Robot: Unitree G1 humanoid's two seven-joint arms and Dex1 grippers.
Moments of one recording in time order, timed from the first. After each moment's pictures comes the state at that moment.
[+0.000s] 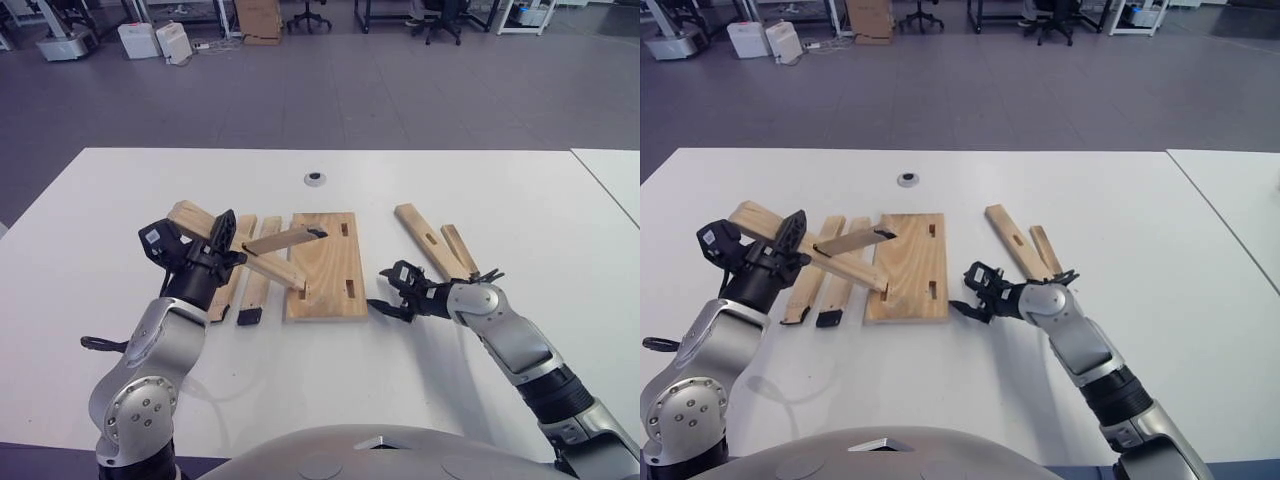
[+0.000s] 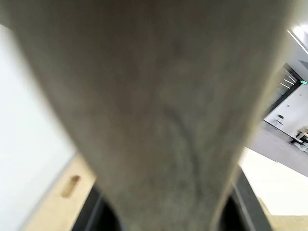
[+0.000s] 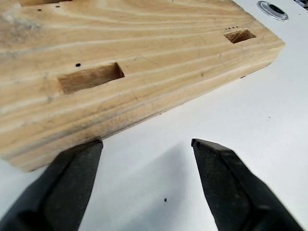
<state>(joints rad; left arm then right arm) 0.18 0.20 0.22 -0.78 -1.03 0.67 0.31 -0.12 -0.52 0.37 -0.15 0.07 0.47 0.72</state>
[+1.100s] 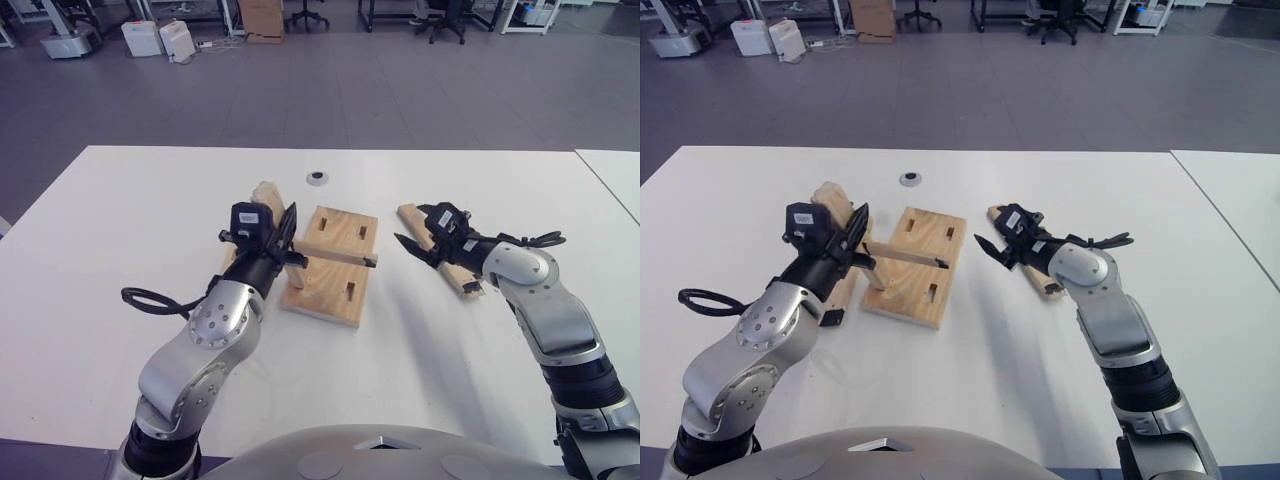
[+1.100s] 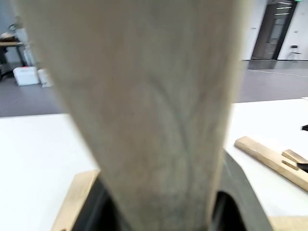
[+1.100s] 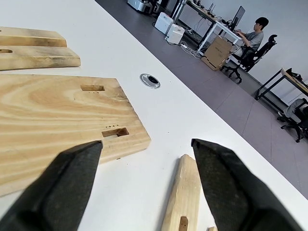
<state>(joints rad) -0.02 0.31 -0.24 -0.82 -0.47 0.72 0.32 -0.19 -0.55 0.14 -0.35 0.03 0.55 0.59</state>
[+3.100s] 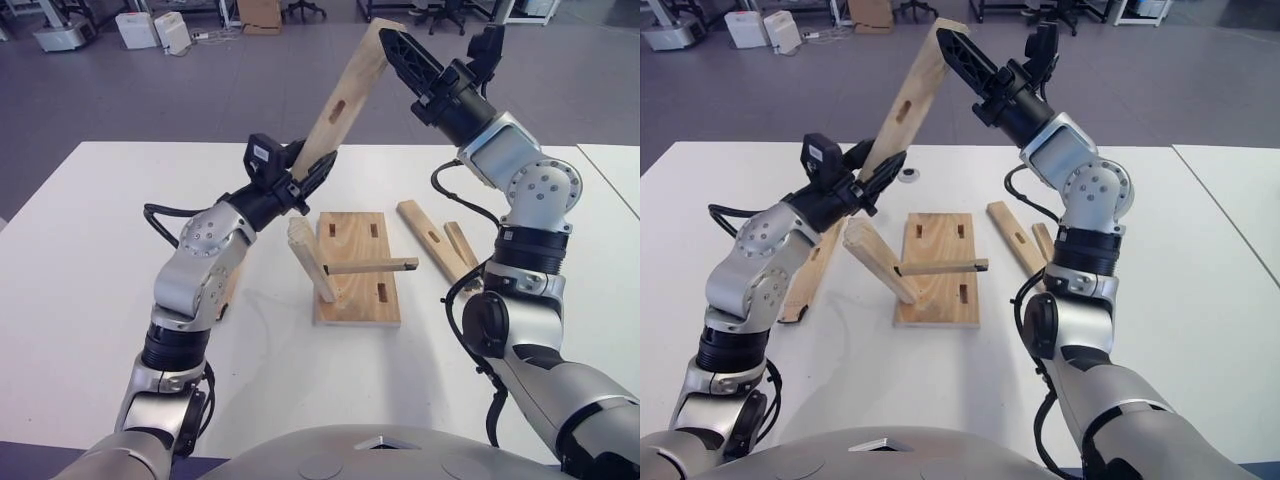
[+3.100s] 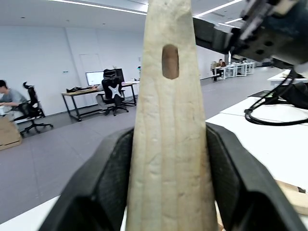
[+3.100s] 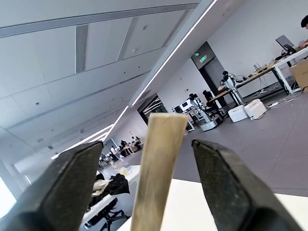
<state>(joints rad) -0.38 0.32 -0.10 -0.31 -0.41 0.38 -0.43 -0.91 -0.15 -0.39 0.19 0.97 0.86 0.38</state>
